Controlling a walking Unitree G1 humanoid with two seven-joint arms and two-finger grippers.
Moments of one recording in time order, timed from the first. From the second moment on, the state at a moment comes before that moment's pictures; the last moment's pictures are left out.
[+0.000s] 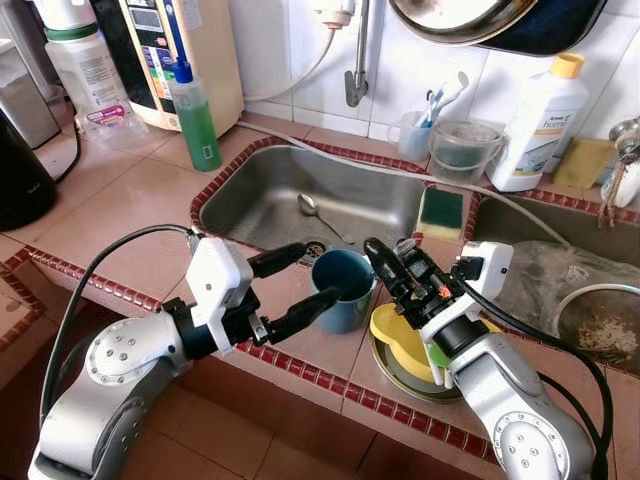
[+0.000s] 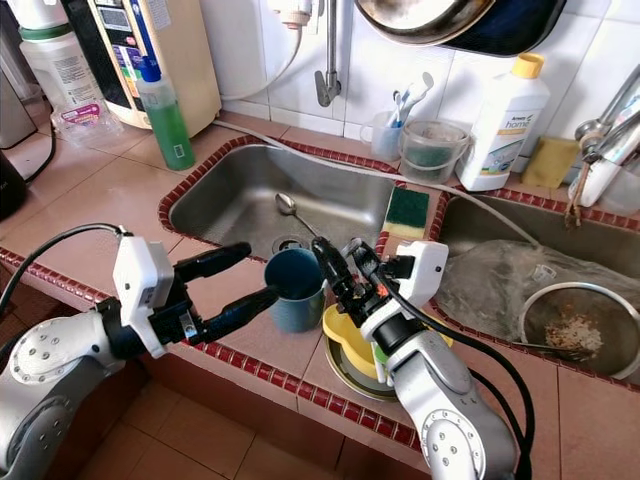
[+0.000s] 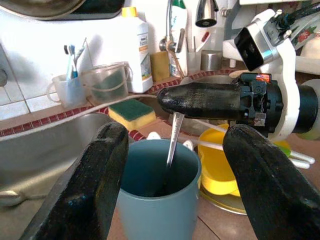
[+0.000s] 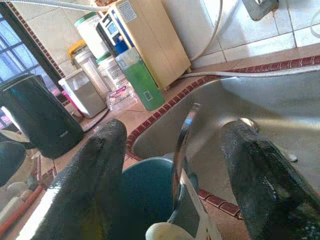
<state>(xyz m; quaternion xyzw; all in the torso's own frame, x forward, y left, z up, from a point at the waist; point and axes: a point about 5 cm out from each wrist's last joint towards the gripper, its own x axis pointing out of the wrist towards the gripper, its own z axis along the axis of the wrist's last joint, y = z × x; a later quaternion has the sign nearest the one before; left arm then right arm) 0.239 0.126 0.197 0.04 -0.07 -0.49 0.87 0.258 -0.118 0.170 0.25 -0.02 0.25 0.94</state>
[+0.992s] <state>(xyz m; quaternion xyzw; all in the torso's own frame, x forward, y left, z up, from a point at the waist) 0.238 0.125 0.197 0.04 -0.07 -0.48 0.87 0.256 -0.121 0.166 0.23 0.00 0.25 0.94</state>
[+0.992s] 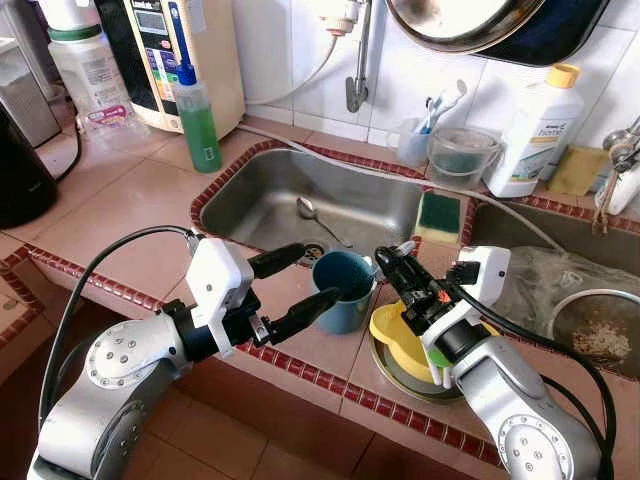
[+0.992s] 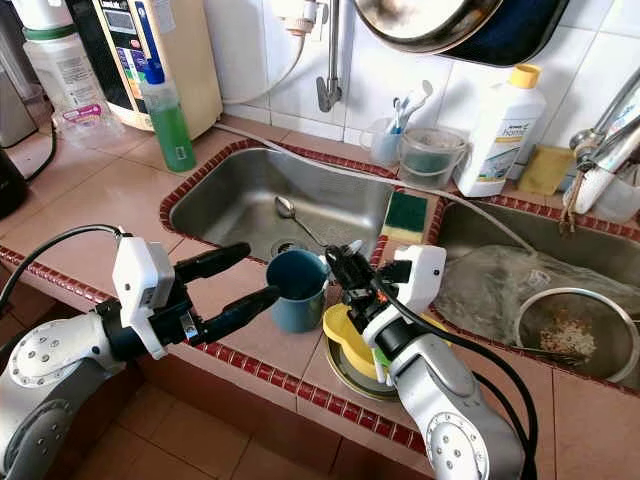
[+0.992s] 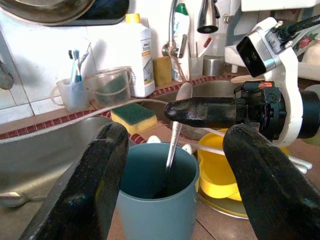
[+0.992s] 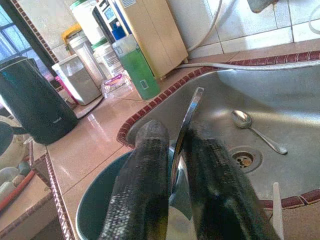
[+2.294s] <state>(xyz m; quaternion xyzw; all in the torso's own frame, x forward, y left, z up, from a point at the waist) 0.238 0.125 0.197 0.04 -0.07 -0.48 0.88 0.255 -0.115 0.182 0.23 -0.02 0.28 0.93</state>
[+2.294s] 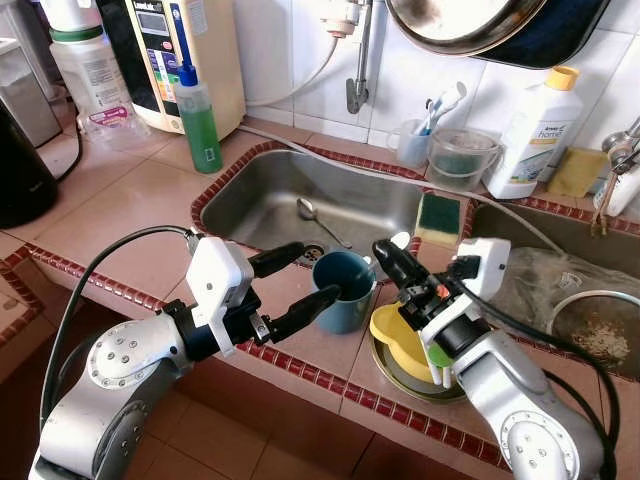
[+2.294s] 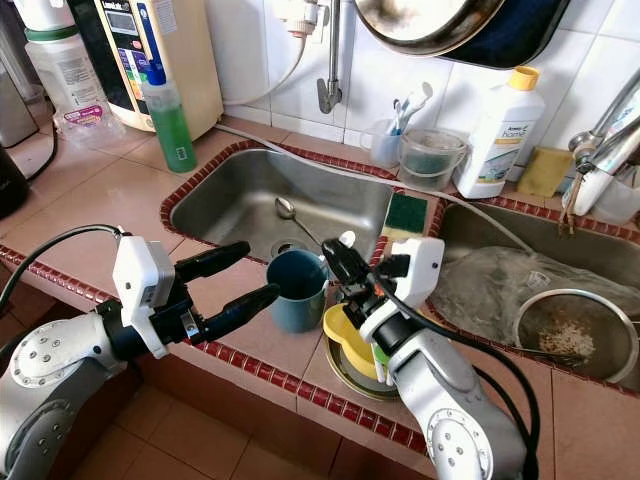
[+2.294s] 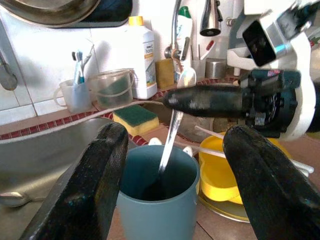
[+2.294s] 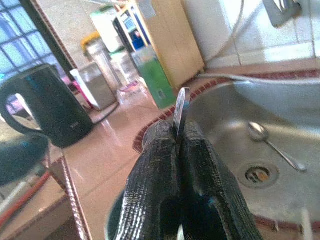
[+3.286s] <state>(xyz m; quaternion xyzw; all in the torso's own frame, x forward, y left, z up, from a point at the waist) 0.239 0.123 0.199 0.03 -0.07 -0.48 0.87 0.252 -0.132 0.231 0.21 -0.07 0.33 0.92</state>
